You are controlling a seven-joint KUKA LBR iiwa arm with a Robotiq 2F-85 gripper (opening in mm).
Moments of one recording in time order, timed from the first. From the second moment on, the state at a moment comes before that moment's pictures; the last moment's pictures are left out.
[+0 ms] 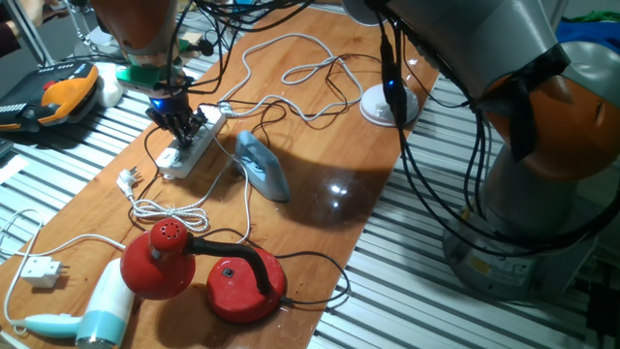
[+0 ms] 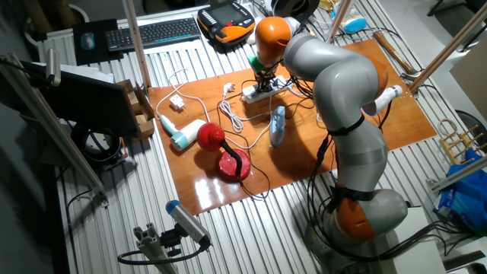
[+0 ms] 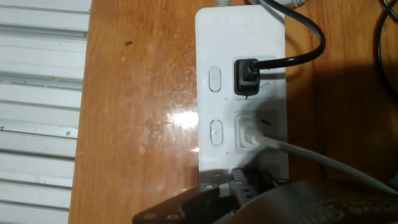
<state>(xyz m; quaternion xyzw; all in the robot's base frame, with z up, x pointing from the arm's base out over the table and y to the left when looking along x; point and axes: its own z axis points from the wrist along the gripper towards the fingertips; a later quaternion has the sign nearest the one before) 0.691 0.049 0.047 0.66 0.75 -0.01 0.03</state>
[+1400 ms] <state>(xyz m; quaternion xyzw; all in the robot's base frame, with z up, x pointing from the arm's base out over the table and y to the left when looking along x) 0.691 0.050 0.055 0.66 0.75 -0.02 0.05</state>
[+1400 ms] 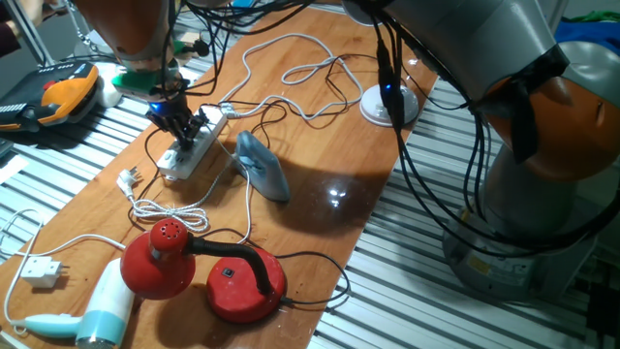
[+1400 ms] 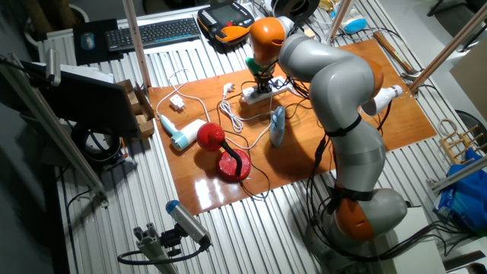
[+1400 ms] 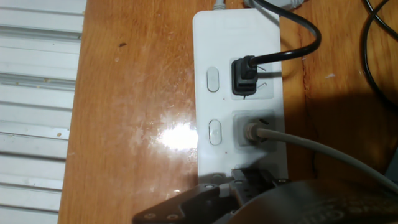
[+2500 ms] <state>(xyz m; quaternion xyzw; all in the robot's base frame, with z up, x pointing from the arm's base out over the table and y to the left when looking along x) 0.689 0.049 0.056 0.66 0.75 -0.02 0.06</state>
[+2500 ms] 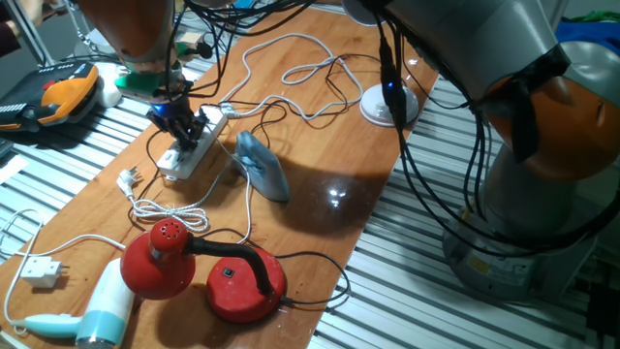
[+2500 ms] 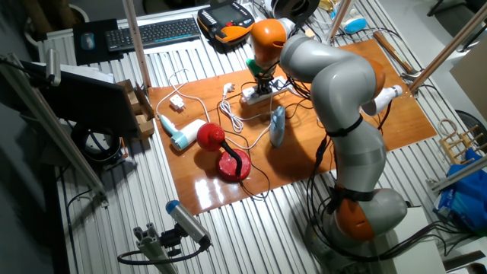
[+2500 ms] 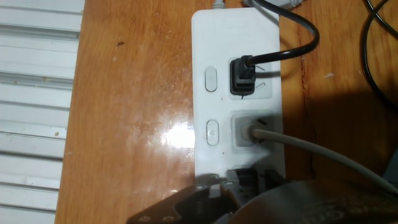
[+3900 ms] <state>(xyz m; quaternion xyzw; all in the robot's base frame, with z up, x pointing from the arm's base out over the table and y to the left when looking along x) 0.690 0.049 0.117 0.64 0.77 -0.02 0.04</state>
